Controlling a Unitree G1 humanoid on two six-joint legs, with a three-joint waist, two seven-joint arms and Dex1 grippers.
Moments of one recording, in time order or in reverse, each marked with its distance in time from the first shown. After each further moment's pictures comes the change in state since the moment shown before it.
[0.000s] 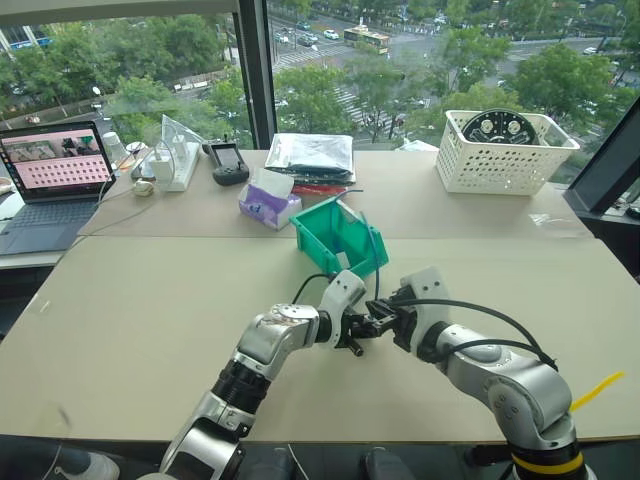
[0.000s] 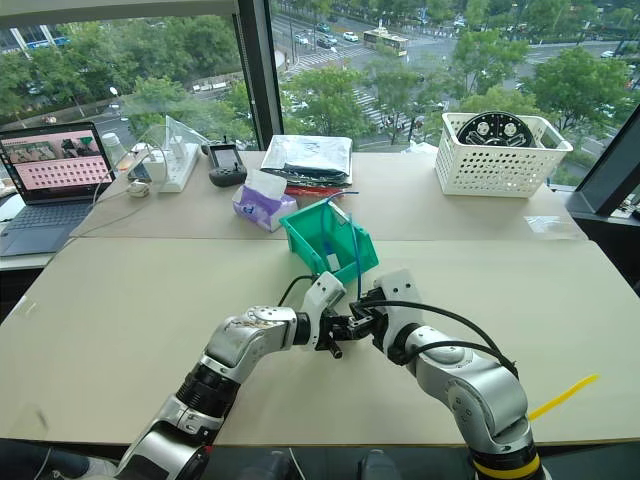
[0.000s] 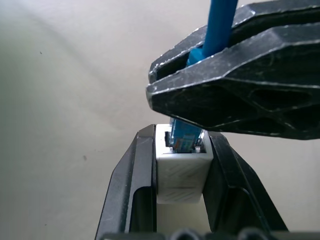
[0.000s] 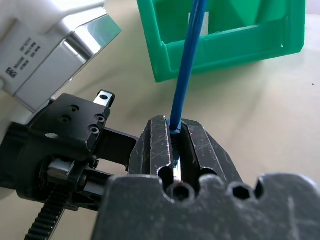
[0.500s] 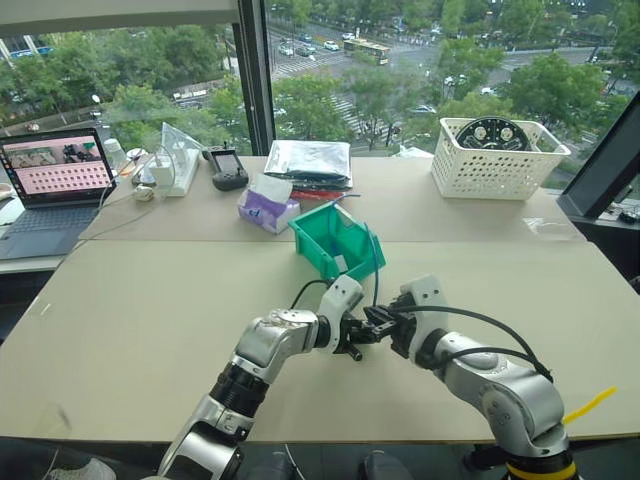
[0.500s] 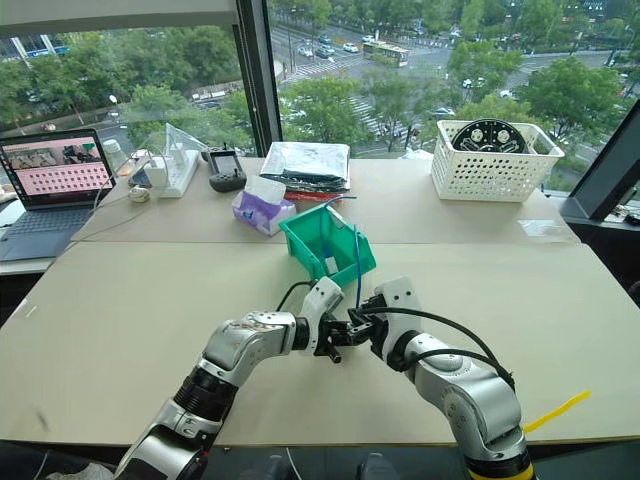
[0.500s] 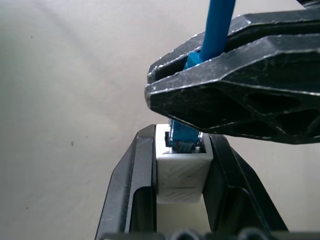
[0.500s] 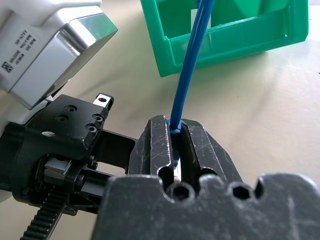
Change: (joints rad) left arm 0.018 0.008 0.000 -0.020 -0.036 0.060 0.042; right arm 0.061 0.045 0.000 0.056 -0.063 -0.096 0.077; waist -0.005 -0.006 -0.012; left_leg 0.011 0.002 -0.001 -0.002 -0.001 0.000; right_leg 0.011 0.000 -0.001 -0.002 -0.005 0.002
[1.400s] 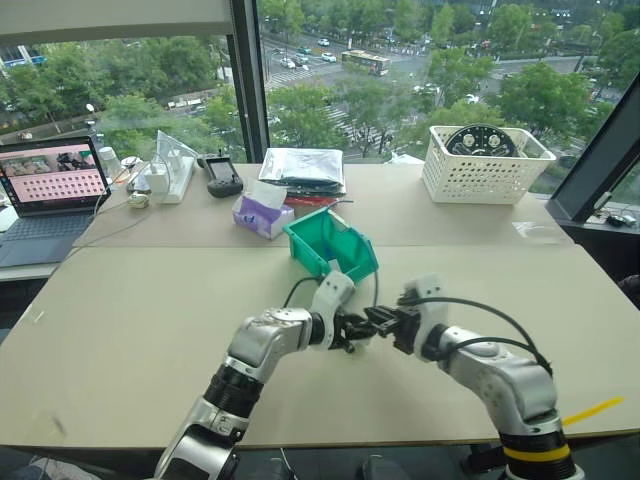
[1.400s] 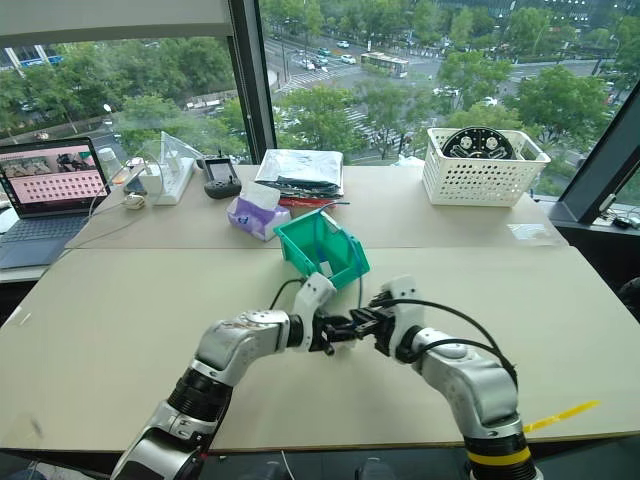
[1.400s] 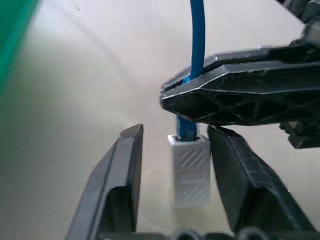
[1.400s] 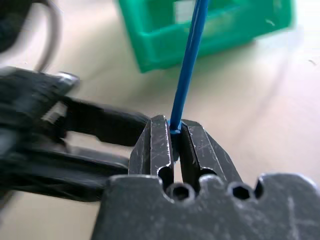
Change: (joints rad) left arm 0.011 0.034 0.082 -0.064 -0.029 -0.027 0.035; right arm -0.089 0.024 -0.195 0.179 0.057 0.101 0.131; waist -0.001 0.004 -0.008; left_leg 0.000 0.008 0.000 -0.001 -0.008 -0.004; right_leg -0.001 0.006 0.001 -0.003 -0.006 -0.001
